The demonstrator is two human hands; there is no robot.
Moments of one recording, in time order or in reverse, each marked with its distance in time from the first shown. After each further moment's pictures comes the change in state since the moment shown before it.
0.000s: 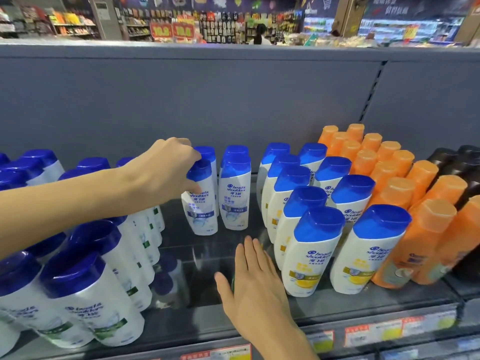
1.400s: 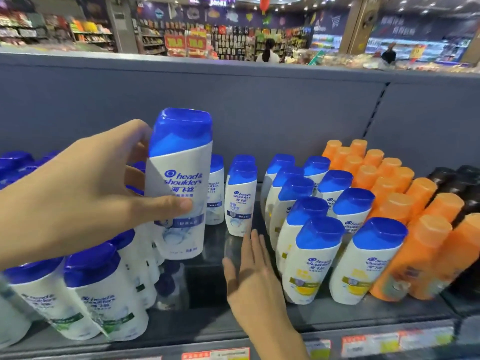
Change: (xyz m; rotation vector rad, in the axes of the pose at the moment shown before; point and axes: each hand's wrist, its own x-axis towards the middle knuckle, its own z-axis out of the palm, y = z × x) left_hand -0.108 0.009 -0.091 -0.677 0.145 -0.253; right_hand 0.010 0.002 0.005 0.222 0.221 -0.053
